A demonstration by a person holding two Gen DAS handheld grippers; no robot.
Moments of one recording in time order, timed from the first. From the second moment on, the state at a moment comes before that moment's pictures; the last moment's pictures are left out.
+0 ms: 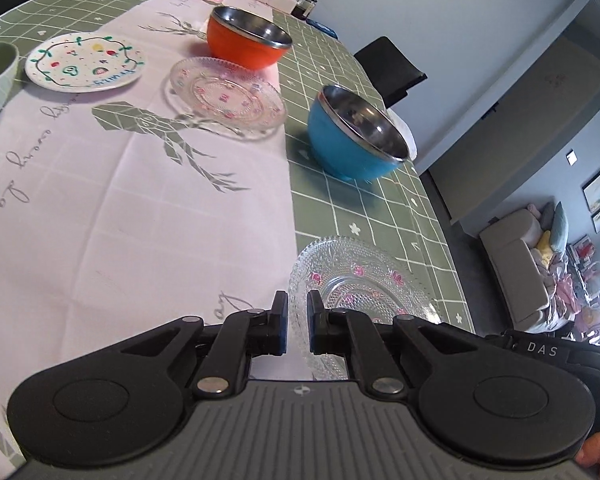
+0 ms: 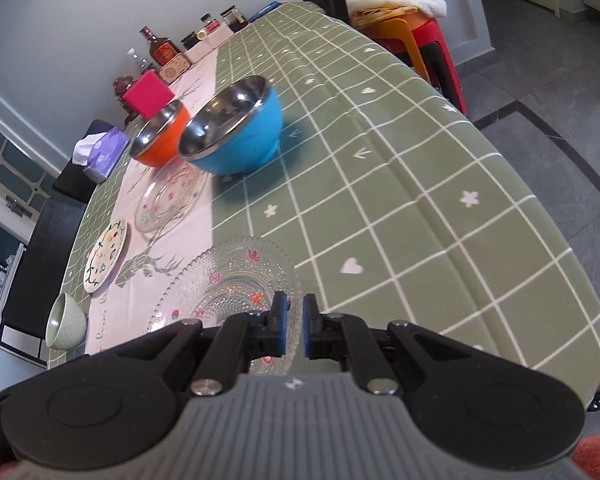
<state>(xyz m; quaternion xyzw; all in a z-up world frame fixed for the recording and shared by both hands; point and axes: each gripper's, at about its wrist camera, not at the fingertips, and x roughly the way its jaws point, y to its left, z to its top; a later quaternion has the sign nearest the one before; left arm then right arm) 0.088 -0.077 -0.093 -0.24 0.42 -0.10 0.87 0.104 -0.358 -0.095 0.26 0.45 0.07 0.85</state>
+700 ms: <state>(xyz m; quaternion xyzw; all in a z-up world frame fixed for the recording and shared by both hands) 0.098 -0.100 -0.112 -0.24 0.42 -0.09 0.87 0.118 -0.372 -0.111 0.27 0.44 0.04 0.86</state>
